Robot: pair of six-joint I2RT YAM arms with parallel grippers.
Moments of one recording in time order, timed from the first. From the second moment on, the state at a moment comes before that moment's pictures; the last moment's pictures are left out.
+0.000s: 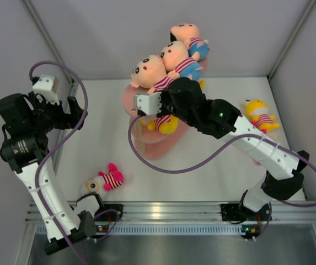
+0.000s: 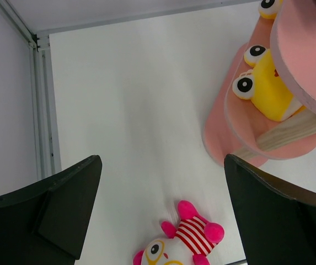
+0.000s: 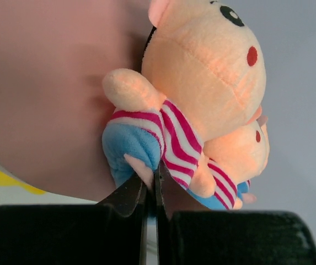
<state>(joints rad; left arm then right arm) 0.43 1.03 1.71 -1.13 0.62 0.24 1.06 1.57 1.94 -0.77 0.40 -1.04</state>
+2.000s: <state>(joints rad) 0.43 1.02 1.60 -1.13 0.65 0.26 0.44 1.42 1.75 -0.45 -0.27 0.13</state>
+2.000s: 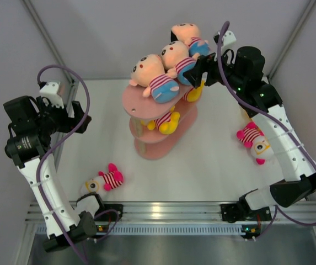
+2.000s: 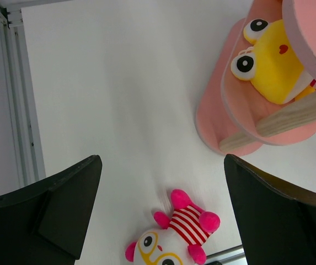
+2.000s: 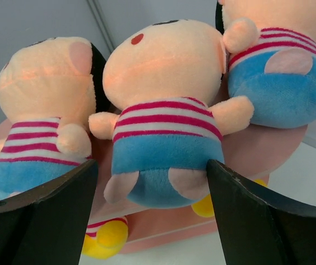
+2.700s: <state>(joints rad) 0.43 1.02 1.60 -1.13 0.66 0.26 0.44 1.45 1.74 -0.43 -0.34 0.09</state>
